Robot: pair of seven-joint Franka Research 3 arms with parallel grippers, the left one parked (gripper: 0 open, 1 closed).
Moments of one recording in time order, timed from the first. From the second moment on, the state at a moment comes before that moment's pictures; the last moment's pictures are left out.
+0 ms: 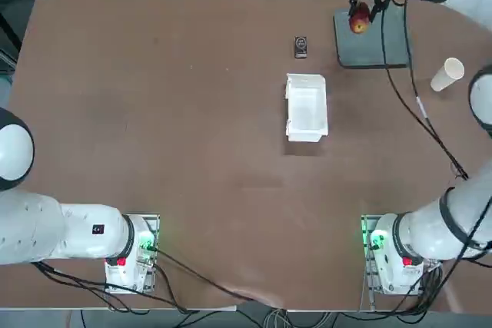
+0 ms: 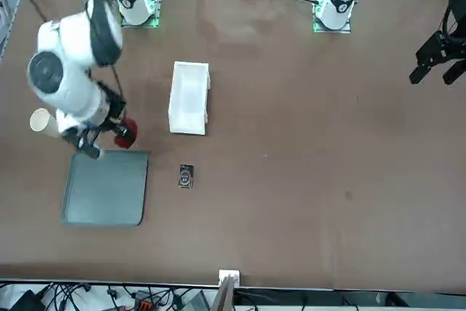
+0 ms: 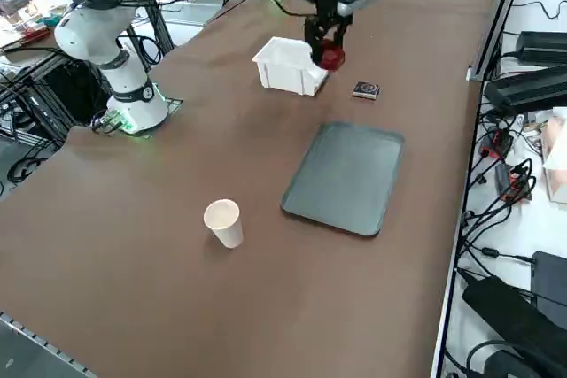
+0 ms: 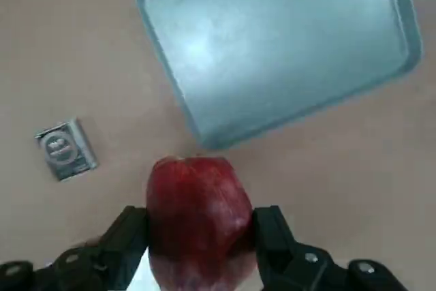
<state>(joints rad) 0.09 0.36 0.12 -1.63 -0.09 1.91 0.59</state>
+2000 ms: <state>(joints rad) -0.17 0.77 0.12 -1.44 -0.12 2.09 0.12</state>
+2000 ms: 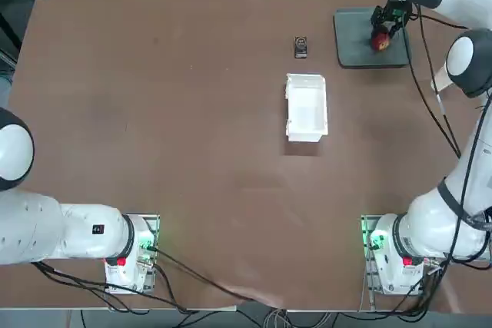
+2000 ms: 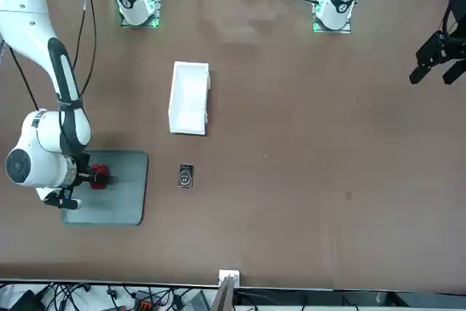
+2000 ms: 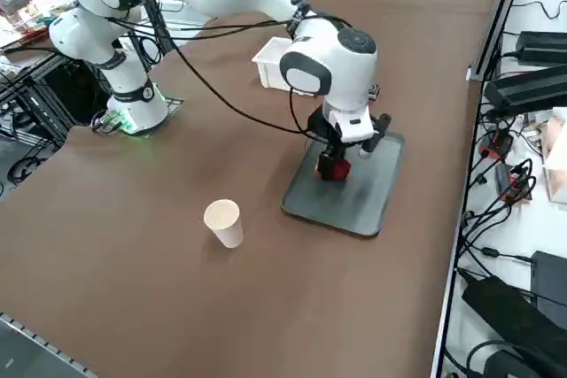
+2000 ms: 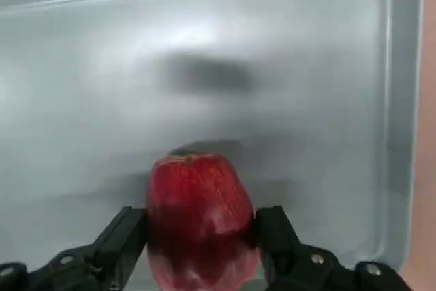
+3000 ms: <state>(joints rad) -0.15 0.45 0.14 -1.38 -0.11 1.89 0.12</state>
